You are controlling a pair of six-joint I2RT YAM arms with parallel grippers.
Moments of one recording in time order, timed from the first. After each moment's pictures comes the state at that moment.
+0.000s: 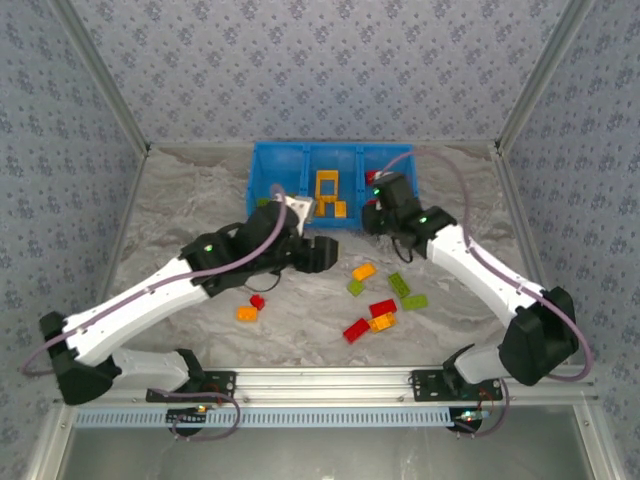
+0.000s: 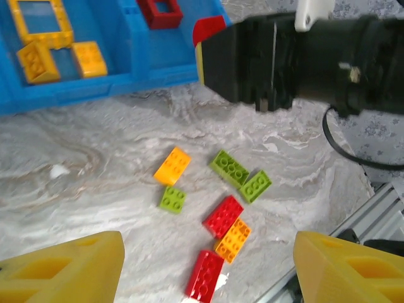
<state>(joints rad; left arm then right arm) -1.02 1.29 1.31 -0.66 -0.10 -0.65 0.46 1.44 1.17 -0.56 0.15 0.36</state>
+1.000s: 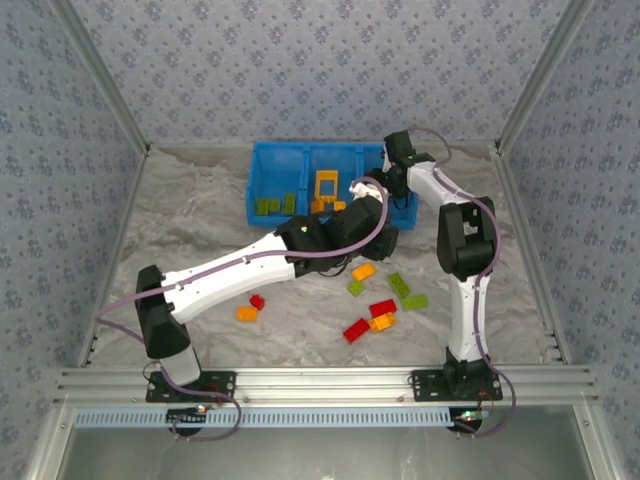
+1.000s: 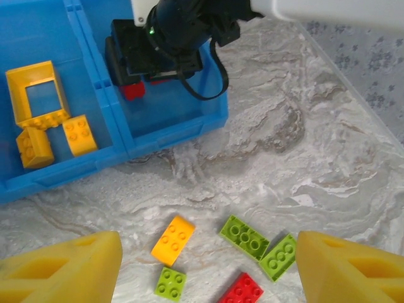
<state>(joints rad) -1.17 1.72 1.74 -0.75 -0.42 -0.57 0.24 2.19 1.79 -0.63 -0.12 0.31</state>
